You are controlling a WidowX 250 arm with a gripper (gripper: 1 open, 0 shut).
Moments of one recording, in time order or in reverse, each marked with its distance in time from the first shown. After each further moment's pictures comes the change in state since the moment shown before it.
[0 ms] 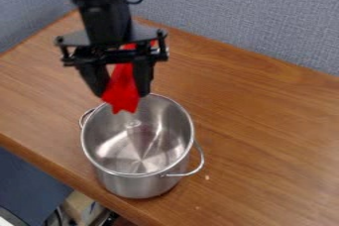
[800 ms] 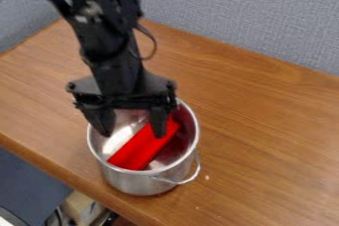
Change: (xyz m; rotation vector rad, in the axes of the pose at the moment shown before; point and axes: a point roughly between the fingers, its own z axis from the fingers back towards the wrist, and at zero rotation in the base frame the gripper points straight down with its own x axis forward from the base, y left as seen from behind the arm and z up) arm -0.019 -0.008 -0.041 0.009 -0.047 -0.041
